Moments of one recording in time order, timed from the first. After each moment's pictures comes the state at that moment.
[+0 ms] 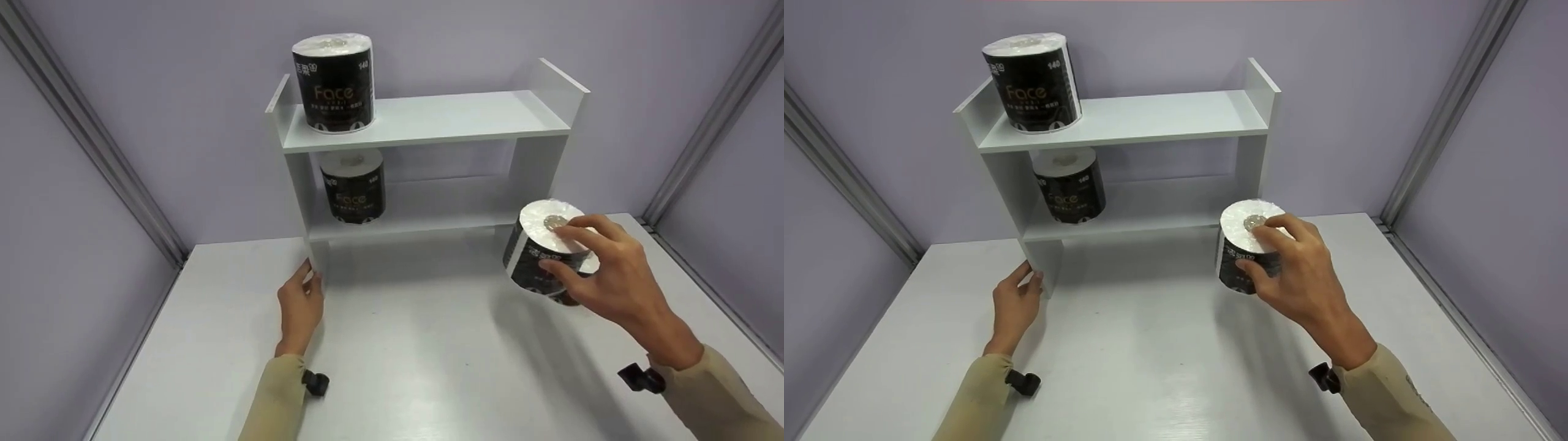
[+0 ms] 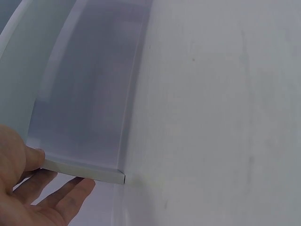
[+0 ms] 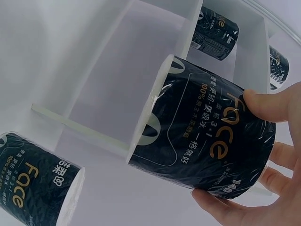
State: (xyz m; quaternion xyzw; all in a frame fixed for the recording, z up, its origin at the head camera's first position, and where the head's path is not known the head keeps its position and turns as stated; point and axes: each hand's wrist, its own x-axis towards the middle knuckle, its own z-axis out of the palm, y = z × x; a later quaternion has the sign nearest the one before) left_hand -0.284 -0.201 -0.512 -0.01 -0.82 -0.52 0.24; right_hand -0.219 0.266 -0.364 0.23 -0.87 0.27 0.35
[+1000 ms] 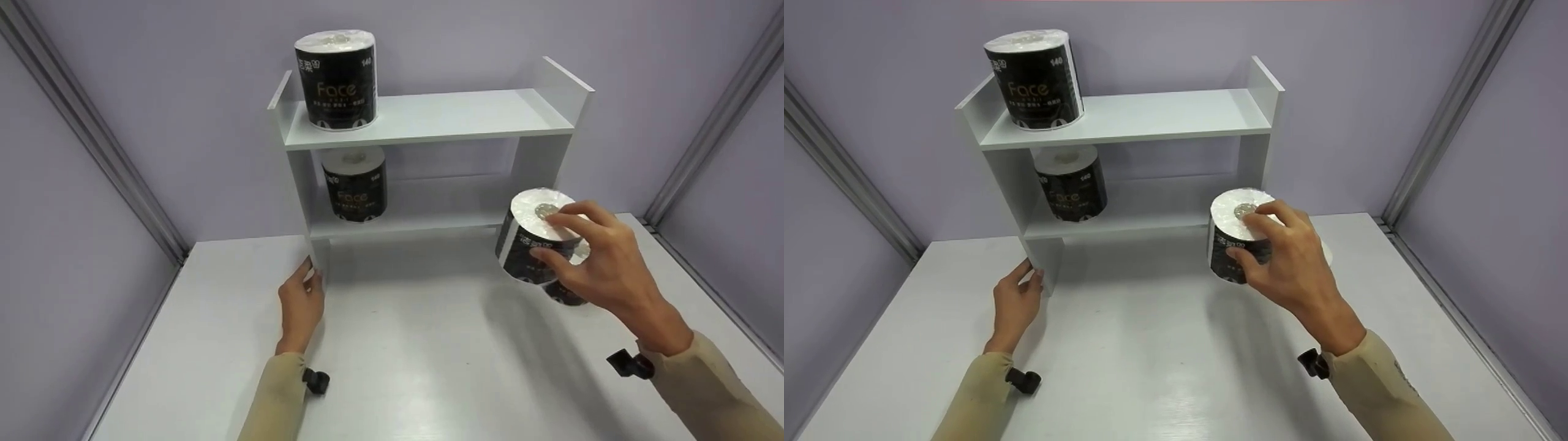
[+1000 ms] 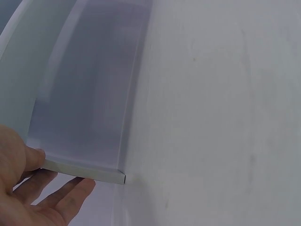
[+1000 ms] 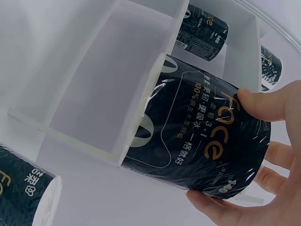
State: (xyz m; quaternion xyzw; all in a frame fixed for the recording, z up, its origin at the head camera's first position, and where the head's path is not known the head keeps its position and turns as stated) left_hand -0.284 -0.201 -0.513 -0.02 -0.81 -0.53 0.25; right_hand -0.227 0.250 -0.350 0.23 -0.87 0.27 0.34
